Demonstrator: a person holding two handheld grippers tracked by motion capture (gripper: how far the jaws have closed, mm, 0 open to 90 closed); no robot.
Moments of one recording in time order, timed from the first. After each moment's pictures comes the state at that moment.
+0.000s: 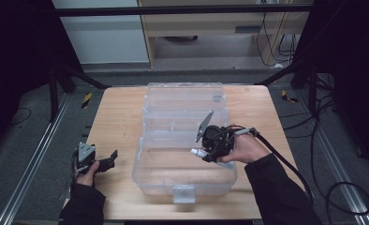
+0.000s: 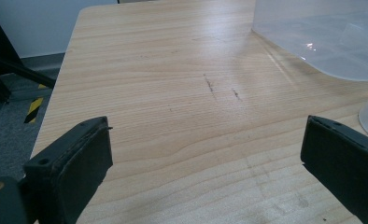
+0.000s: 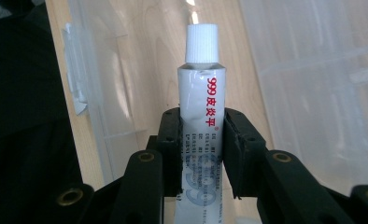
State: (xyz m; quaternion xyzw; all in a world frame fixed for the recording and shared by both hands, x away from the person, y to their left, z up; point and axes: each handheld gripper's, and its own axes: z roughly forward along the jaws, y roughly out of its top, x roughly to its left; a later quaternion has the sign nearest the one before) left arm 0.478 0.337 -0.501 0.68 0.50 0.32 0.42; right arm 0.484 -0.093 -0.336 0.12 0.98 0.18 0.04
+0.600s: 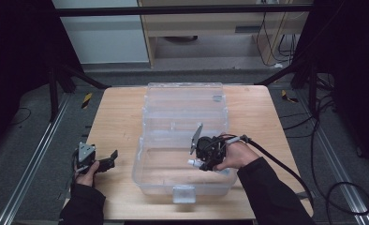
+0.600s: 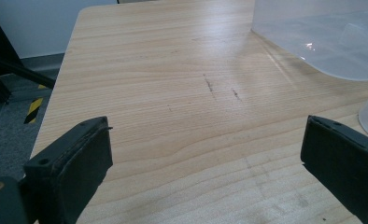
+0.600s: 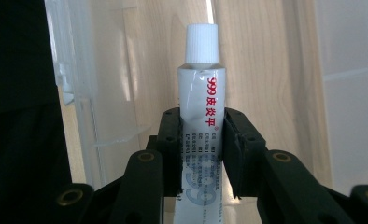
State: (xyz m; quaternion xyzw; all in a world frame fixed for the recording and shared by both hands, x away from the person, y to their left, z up) left arm 0.478 0.337 -0.501 0.68 0.50 0.32 0.42; right arm 0.482 -0.077 -0.375 0.08 0.99 0.14 0.02
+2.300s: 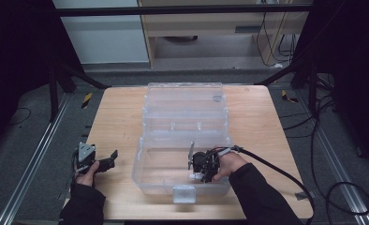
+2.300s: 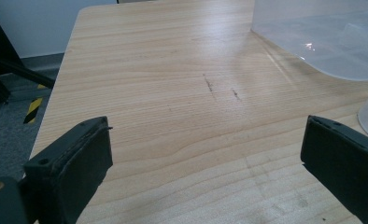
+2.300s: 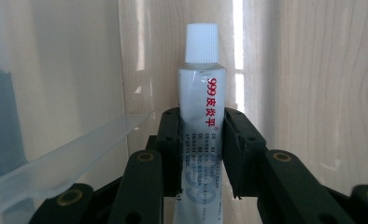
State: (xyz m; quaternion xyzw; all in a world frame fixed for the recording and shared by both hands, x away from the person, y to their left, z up) left arm 0.478 0.337 -0.501 0.68 0.50 0.32 0.42; right arm 0.485 -0.066 -0.445 0.04 1.00 0.08 -0.01
